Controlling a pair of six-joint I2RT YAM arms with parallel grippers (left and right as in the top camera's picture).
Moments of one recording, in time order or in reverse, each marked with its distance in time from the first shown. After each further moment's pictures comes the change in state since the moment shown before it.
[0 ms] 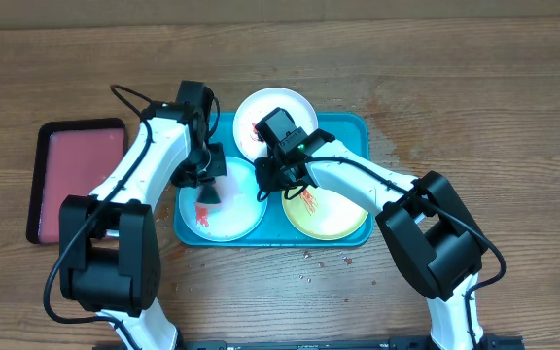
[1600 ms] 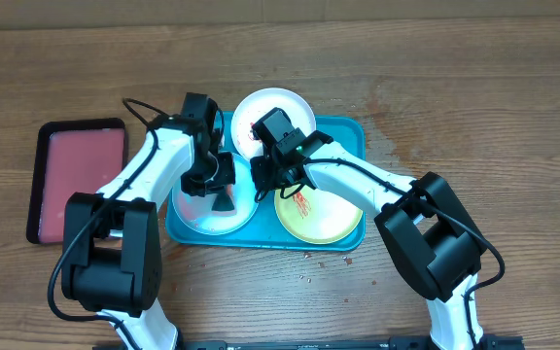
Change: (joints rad) left arm -0.009 0.000 -0.100 0.111 0.088 0.035; right arm 0.010 0.000 -0.001 0.041 -0.011 0.001
